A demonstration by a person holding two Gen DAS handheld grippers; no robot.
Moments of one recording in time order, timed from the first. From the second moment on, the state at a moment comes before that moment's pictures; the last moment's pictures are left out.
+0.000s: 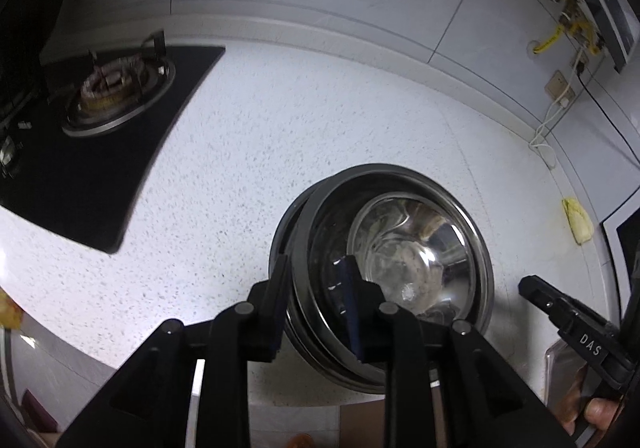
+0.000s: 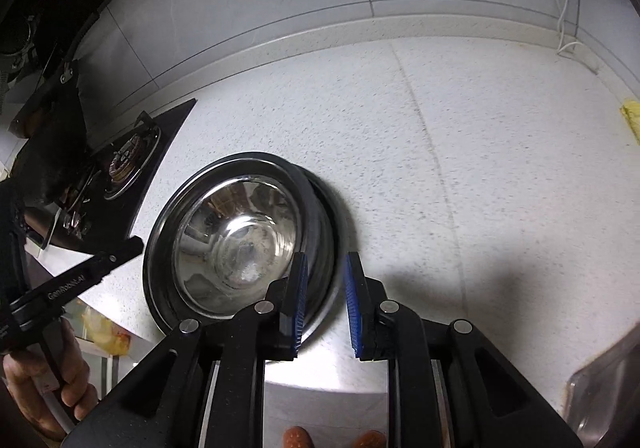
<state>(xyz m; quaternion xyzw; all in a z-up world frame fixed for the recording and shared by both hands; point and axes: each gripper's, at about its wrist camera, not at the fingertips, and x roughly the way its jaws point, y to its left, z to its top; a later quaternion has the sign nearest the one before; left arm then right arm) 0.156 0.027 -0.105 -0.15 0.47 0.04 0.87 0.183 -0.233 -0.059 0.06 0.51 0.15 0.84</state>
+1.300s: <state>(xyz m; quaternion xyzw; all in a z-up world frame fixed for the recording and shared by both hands) 0.032 -0.007 0.011 -0.05 0.33 0.03 0.94 0.073 -0.308 0.033 0.04 0.39 0.12 0.91</state>
